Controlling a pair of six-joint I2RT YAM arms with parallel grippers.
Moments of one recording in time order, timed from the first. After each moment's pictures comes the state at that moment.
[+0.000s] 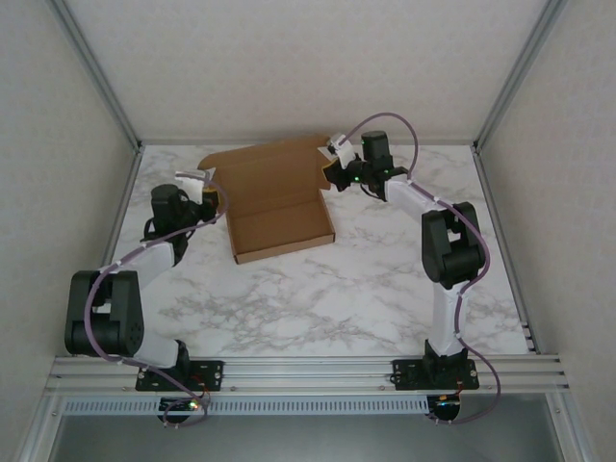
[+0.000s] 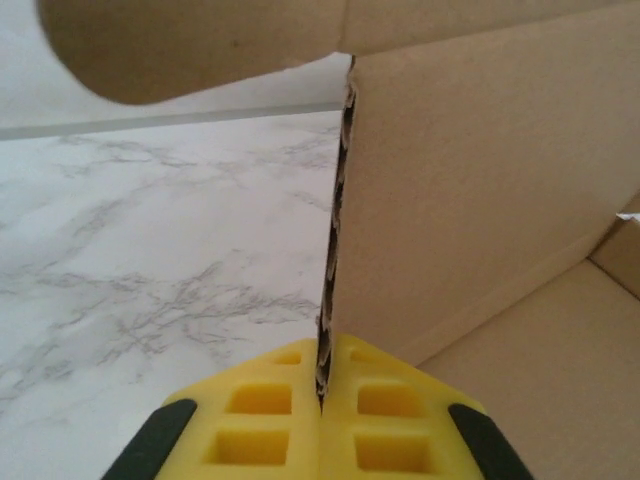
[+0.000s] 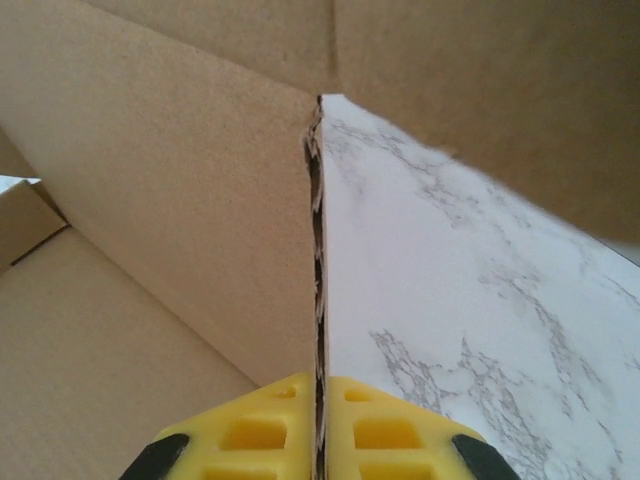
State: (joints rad) left arm 0.02 1.47 0.71 0.38 0.31 0.01; right arm 0.35 2.04 1.55 -0.08 -0.54 -0.28
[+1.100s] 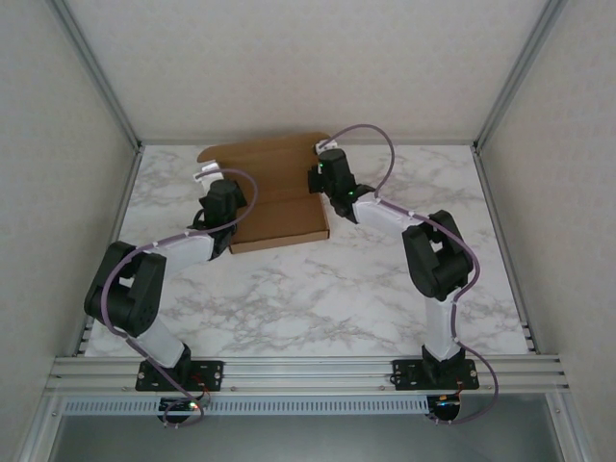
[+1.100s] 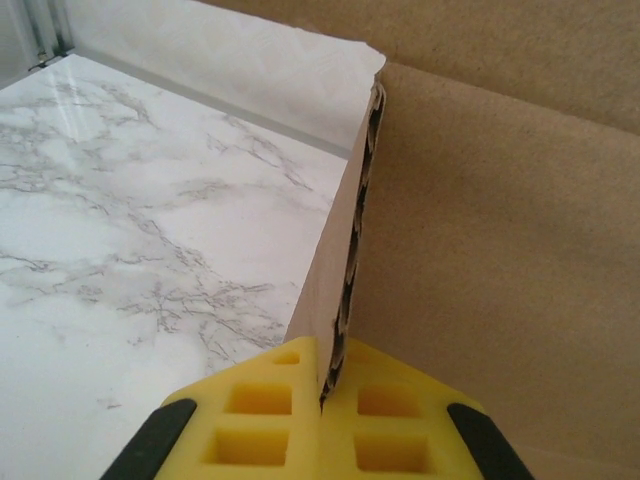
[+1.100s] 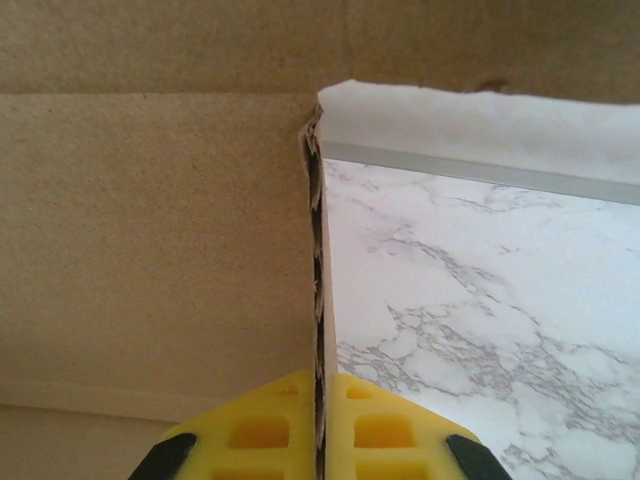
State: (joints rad) left arm -0.31 1.64 0.84 0.43 -0.52 -0.46; right arm 0.61 2.00 1.46 0.06 0.23 0.18
